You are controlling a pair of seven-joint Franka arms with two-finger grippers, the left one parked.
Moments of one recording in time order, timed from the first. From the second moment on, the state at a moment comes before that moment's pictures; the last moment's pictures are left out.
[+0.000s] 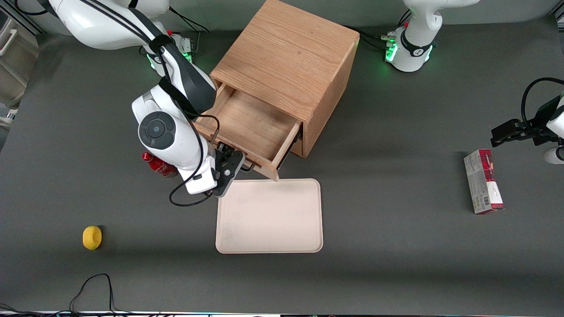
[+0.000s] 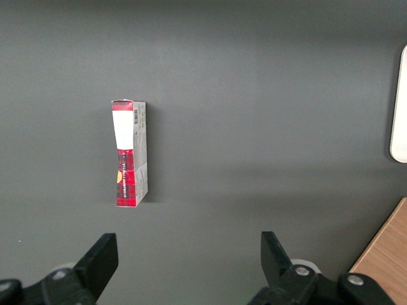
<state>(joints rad) 0.11 0.52 0.45 -1.47 -0.15 1.95 -0.50</state>
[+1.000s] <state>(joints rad) 0.10 0.48 0.28 -1.25 -0.12 1.85 -0.42</state>
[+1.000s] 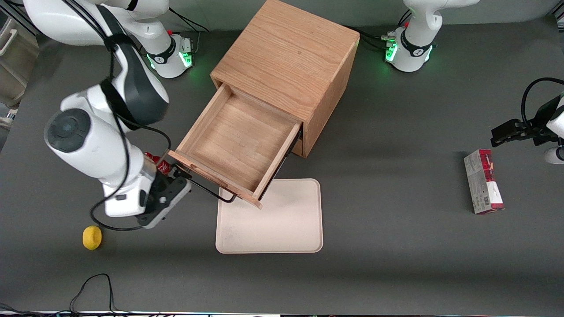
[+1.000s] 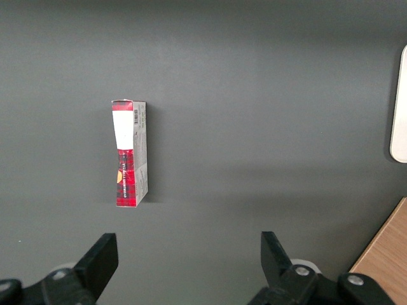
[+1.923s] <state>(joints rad) 0.10 0.02 0.01 -1.61 -0.06 1.60 0.04</state>
